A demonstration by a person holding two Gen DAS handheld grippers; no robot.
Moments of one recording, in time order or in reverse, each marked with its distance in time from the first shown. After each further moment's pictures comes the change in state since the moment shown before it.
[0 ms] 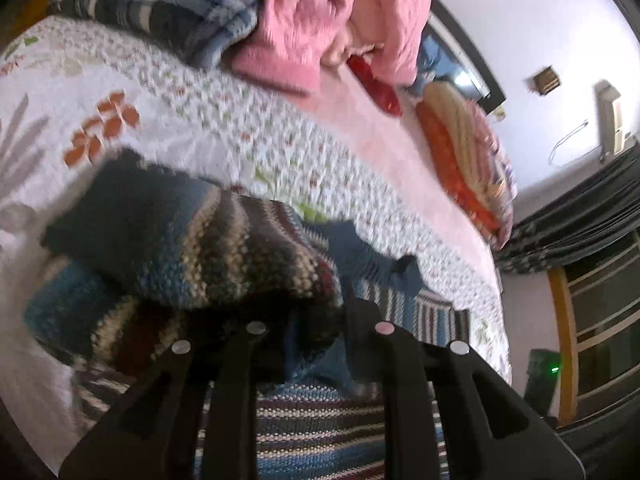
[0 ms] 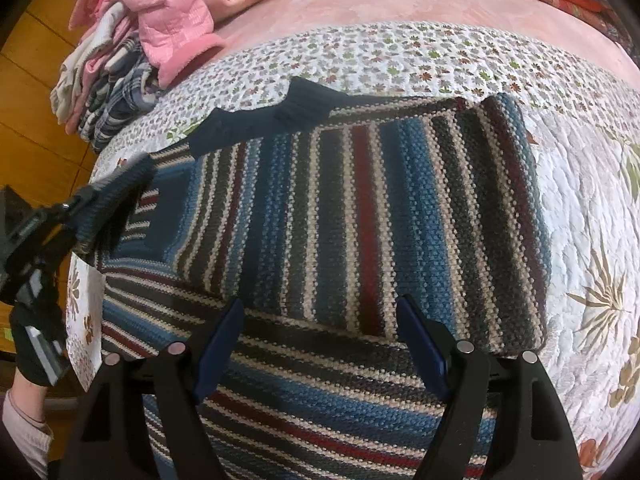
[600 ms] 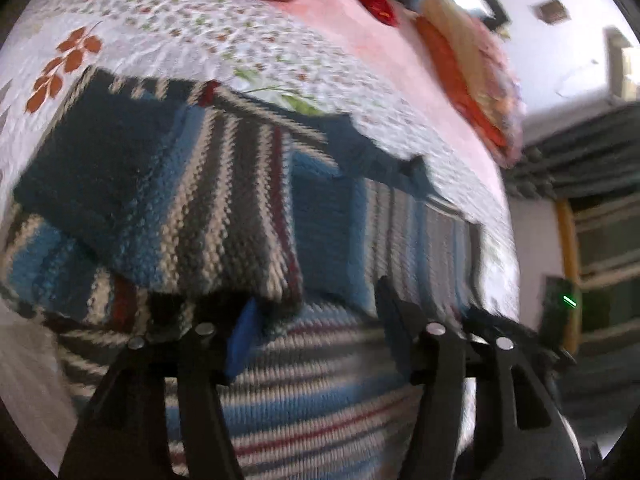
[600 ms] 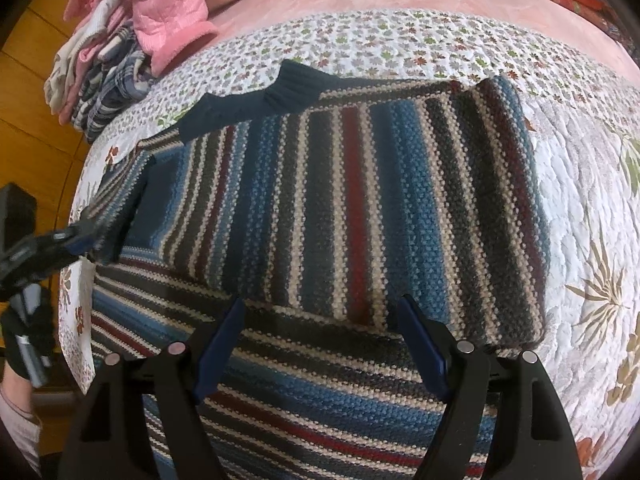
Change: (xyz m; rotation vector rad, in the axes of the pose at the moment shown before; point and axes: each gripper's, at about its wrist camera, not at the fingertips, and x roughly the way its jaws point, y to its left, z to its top) left arm -0.009 0.003 -0.009 0.113 0.289 -0.069; right arm 0.006 -0.001 -0.004 -0.001 0.036 -0.016
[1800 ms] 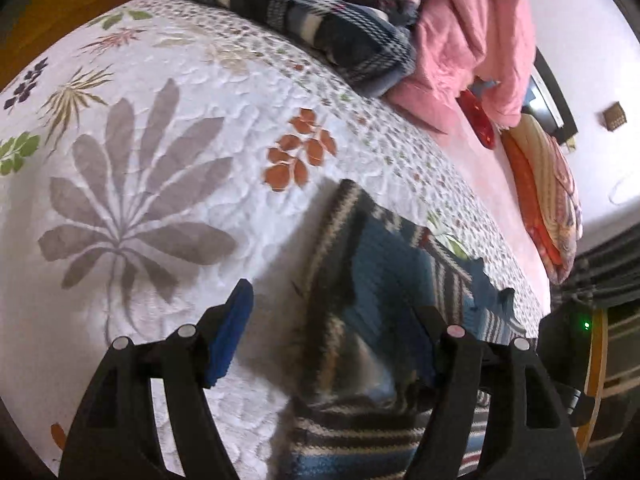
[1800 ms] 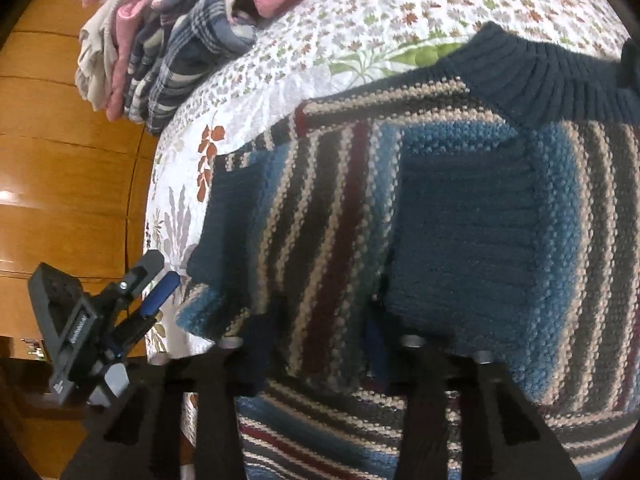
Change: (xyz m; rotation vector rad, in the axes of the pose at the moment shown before) left arm -0.086 0.138 0.002 -0.292 -0.319 0.277; right arm 0.112 0.221 0.060 0.059 0.120 0.302
